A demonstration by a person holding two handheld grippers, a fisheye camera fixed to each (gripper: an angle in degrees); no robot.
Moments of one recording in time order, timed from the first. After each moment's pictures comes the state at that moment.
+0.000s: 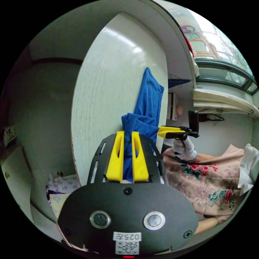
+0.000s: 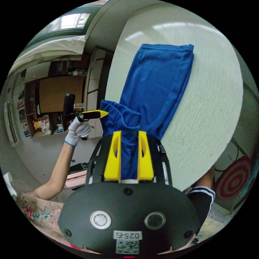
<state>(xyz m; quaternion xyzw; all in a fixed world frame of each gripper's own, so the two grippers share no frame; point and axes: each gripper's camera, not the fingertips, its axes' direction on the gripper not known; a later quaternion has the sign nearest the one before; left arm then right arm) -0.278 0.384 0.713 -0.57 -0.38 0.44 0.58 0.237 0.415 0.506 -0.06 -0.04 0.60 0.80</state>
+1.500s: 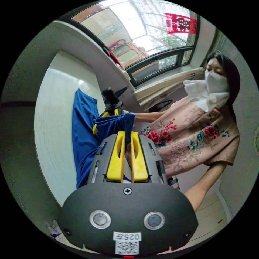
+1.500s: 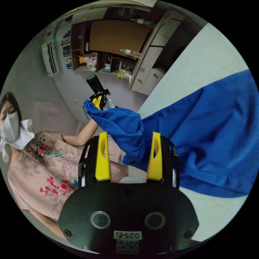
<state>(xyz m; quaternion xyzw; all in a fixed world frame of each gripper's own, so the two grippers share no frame) -0.241 0.321 0.459 -0.62 -0.05 0.51 0.59 0.293 0.424 0.519 -0.12 -0.38 0.32 0.86</state>
